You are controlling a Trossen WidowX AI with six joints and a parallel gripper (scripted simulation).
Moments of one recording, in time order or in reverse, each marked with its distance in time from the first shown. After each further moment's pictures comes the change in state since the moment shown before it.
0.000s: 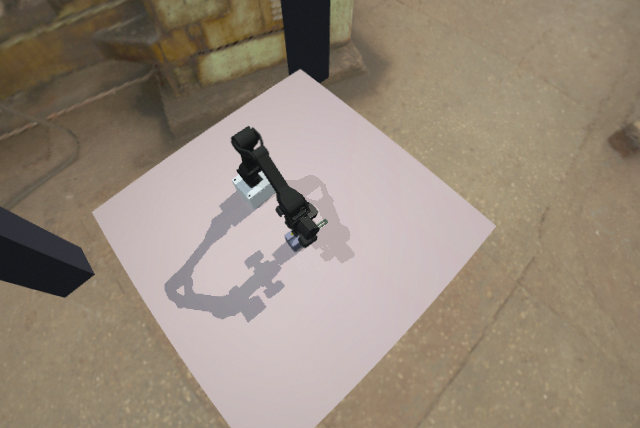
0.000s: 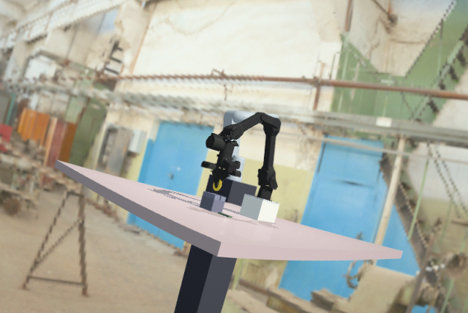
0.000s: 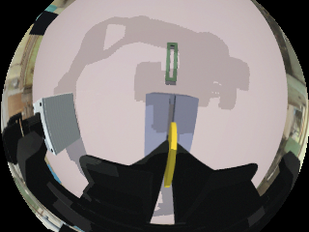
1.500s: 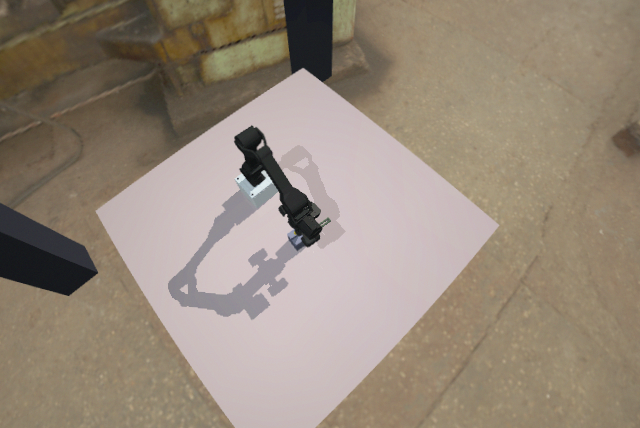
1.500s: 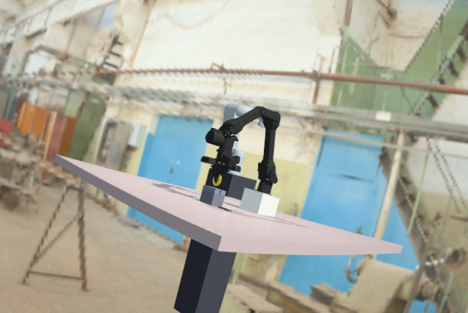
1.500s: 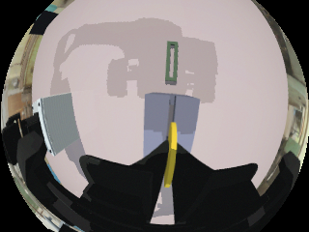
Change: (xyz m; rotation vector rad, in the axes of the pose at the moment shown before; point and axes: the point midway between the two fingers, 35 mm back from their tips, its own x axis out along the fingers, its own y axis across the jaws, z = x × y) arm 0.005 0.000 0.000 -0.003 0.000 0.000
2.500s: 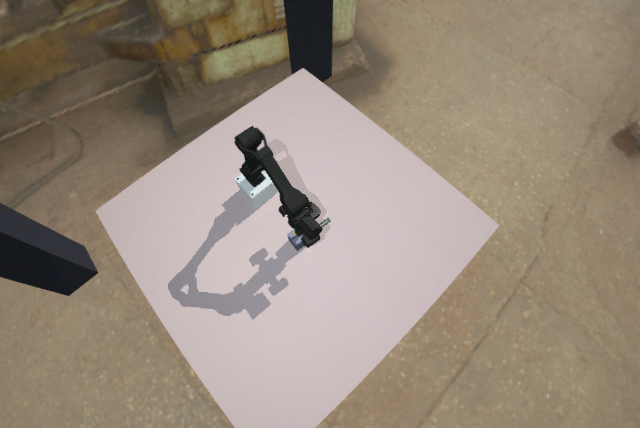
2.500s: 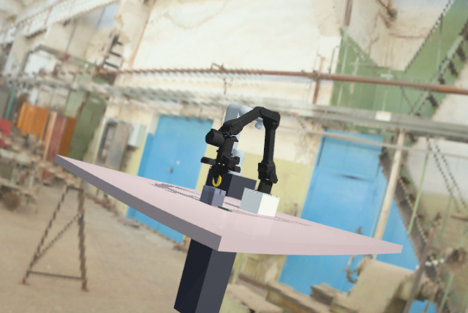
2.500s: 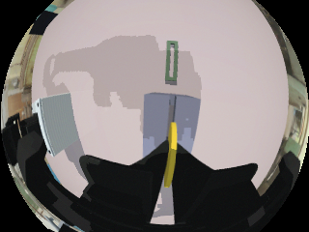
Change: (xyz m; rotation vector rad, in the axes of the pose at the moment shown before) arm 0.003 0.000 0.000 0.001 0.000 0.000
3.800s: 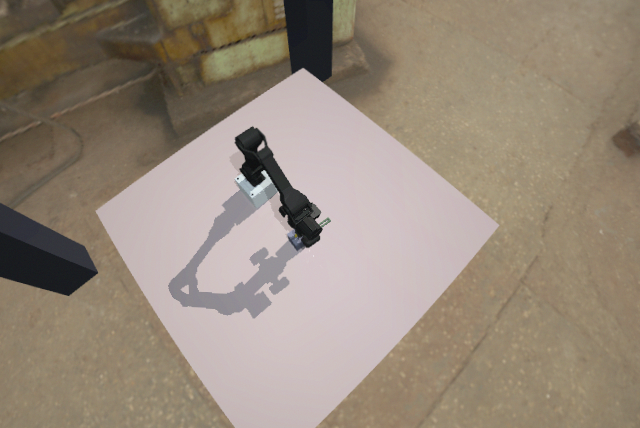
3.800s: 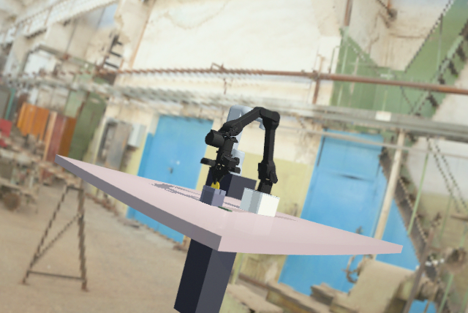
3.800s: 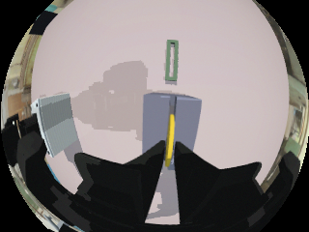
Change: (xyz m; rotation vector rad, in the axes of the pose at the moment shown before) arm 0.004 0.000 0.000 0.000 0.000 0.001
